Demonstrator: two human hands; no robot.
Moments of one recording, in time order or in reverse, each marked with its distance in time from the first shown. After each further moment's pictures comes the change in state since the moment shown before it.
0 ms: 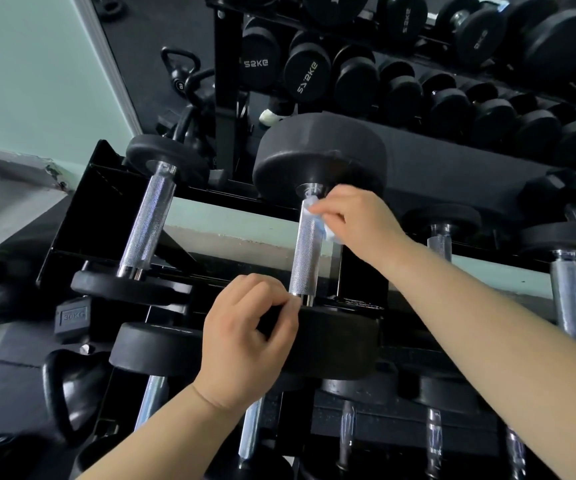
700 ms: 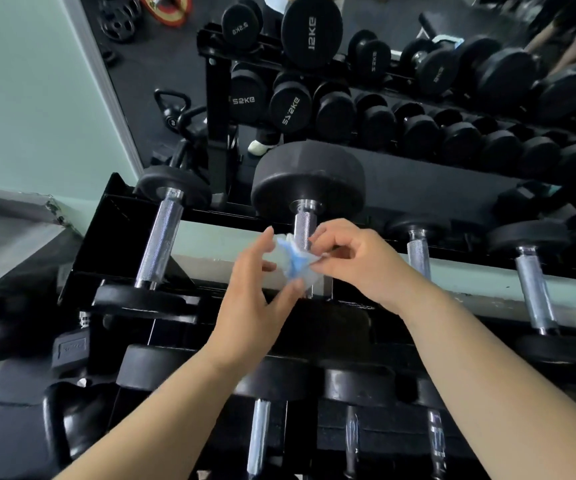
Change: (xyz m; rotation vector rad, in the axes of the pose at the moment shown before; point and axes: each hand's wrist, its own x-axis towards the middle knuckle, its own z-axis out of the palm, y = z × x) left_hand 0.019 0.015 -0.017 -0.204 -0.228 -0.304; right_hand -0.059 -0.050 -0.025 0.649 -0.091 0.189
